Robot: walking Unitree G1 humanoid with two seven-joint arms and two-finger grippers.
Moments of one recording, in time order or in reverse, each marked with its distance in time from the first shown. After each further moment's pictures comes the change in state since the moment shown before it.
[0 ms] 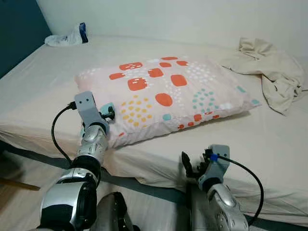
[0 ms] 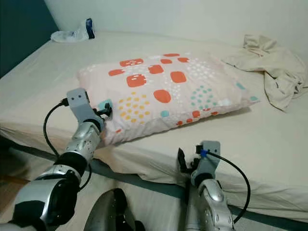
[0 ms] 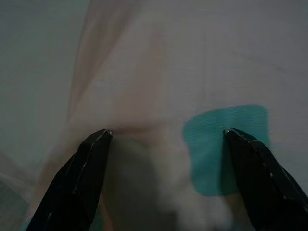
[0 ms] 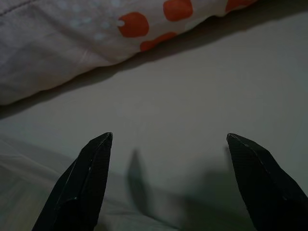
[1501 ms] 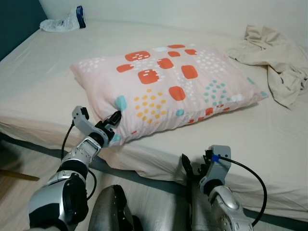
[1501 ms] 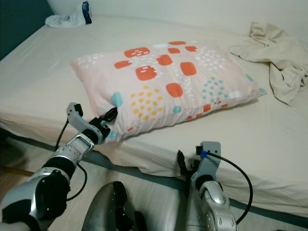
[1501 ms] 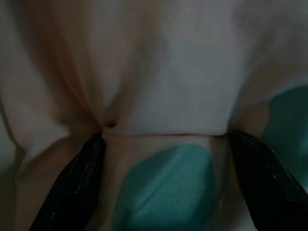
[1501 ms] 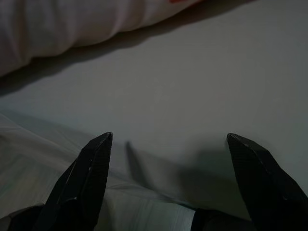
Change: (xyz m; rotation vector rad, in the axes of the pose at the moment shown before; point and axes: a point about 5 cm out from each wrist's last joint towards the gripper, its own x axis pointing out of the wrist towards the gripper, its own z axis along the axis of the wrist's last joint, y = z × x) left arm -0.018 -0.002 -0.037 -0.618 0.271 -0.545; right arm -0.008 0.004 0.006 -0.007 0.036 0.008
